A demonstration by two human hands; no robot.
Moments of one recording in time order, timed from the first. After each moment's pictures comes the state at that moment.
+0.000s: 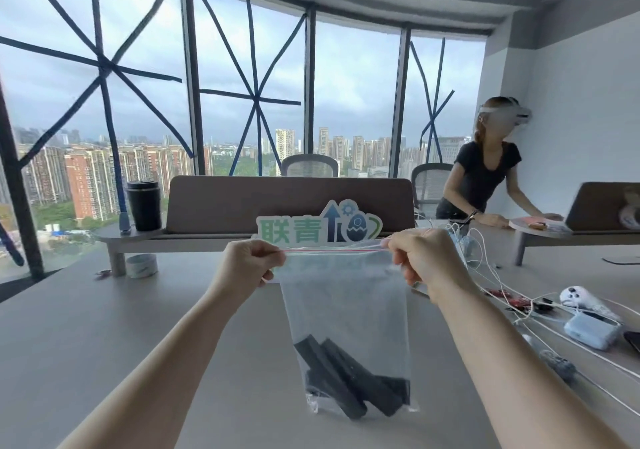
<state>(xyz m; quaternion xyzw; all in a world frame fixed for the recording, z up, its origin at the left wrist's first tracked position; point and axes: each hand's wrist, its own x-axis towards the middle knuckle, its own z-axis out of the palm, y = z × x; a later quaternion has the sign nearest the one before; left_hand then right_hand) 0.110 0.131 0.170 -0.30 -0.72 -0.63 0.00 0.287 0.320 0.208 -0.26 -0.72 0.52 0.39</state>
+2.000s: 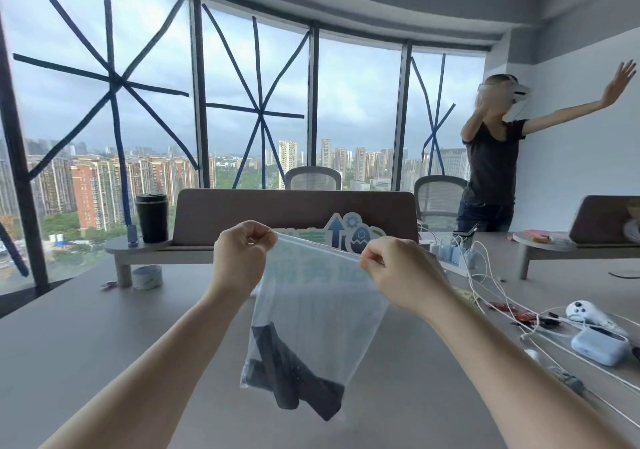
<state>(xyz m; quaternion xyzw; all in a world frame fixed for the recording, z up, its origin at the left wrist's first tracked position) 0.125 0.122 0.208 -0.28 -0.69 -0.66 0.15 0.282 0.291 0.216 -0.17 -0.93 0.08 0.33</state>
